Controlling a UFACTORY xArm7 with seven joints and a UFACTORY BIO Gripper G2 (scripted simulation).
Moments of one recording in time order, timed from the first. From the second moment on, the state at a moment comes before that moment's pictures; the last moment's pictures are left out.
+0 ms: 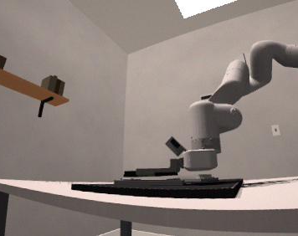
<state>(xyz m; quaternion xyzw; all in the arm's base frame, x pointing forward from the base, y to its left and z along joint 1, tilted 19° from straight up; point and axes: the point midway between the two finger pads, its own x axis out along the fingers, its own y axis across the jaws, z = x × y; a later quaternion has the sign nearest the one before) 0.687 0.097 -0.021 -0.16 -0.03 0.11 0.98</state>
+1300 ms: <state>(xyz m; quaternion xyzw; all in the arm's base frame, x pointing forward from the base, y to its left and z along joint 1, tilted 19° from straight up) 0.687 0.095 -0.026 -0.16 -0.03 0.11 0.98</state>
